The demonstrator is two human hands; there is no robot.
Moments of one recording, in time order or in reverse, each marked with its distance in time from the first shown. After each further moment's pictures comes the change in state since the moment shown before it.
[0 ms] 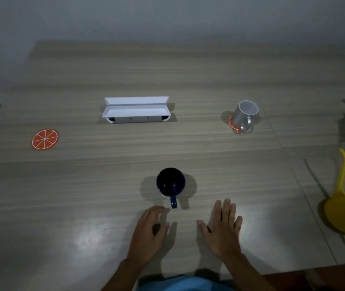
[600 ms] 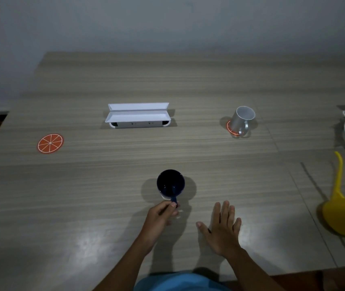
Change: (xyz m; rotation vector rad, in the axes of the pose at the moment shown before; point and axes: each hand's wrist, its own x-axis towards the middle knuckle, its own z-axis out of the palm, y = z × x) left_hand 0.029 0.053 -0.004 -0.579 -0.161 -0.392; right_hand 0.005 0.003 -0.008 0.010 -0.165 -0.015
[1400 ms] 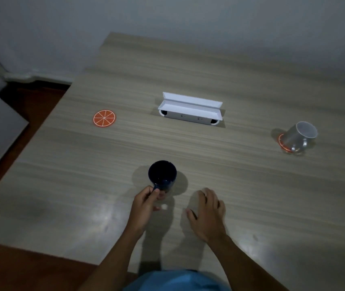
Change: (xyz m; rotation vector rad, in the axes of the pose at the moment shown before) left_hand -0.021 -0.019 -0.127 -0.167 0.385 0.114; right_hand 0.003 -0.152 0.018 -0.169 0.165 -0.394
